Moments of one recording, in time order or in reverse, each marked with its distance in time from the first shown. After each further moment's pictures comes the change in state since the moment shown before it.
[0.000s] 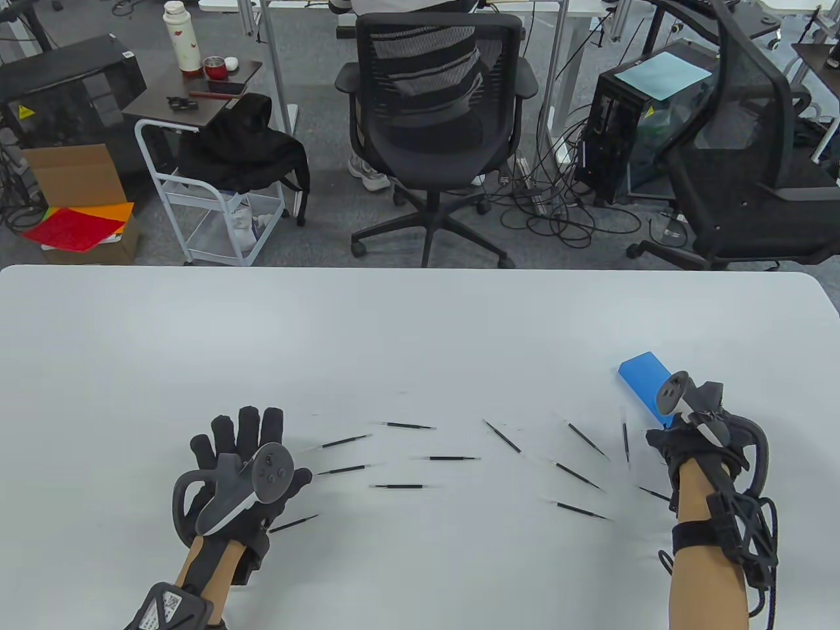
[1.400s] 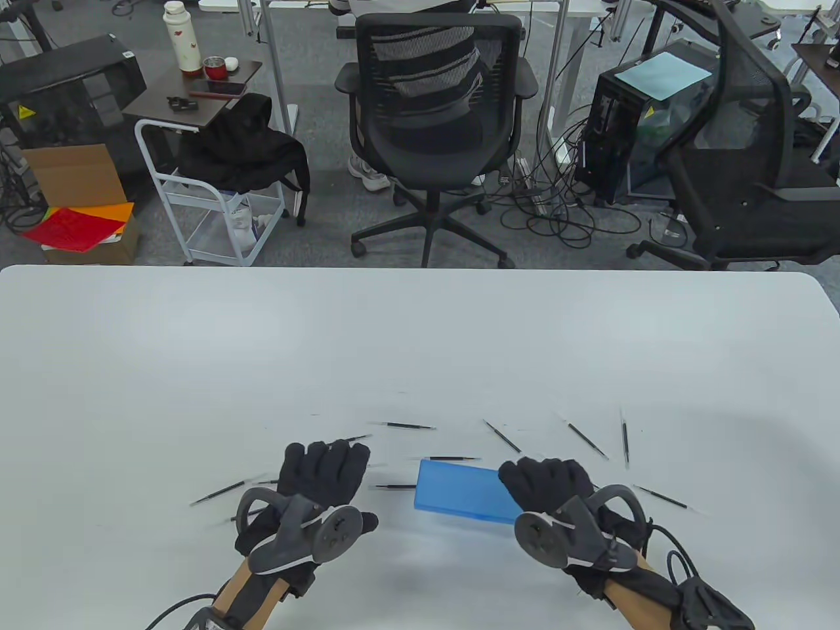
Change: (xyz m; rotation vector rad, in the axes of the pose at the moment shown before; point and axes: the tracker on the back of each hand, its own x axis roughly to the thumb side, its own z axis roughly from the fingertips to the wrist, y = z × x) left_hand 0.099 0.008 0.049 0.202 -0.481 -0.114; right_hand 0.114 0.018 0.258 -0.475 -1.047 0.142
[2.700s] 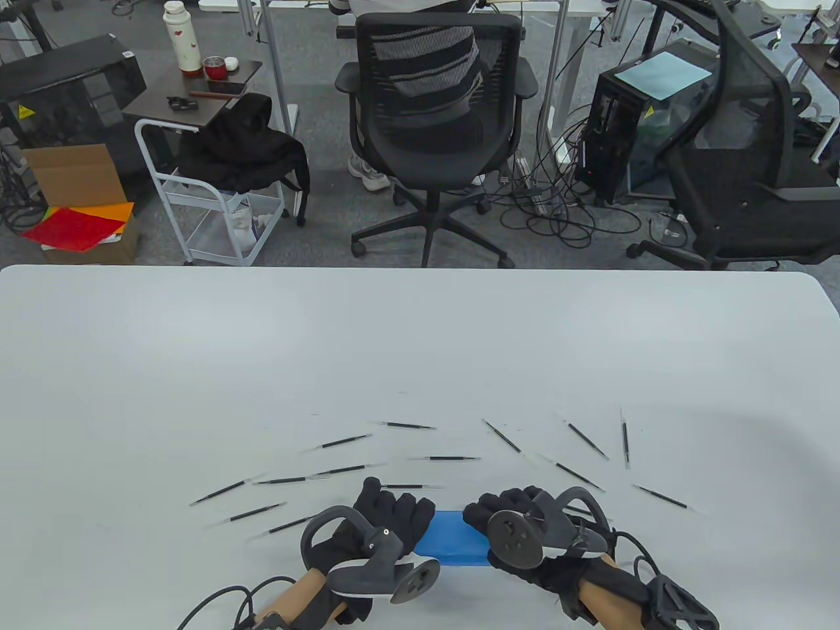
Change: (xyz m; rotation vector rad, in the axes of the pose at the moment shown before) left_hand 0.079 -0.031 -0.019 -0.171 -0.236 -0.182; right_hand 0.005 0.015 -0.021 0.161 -0.101 -0.205
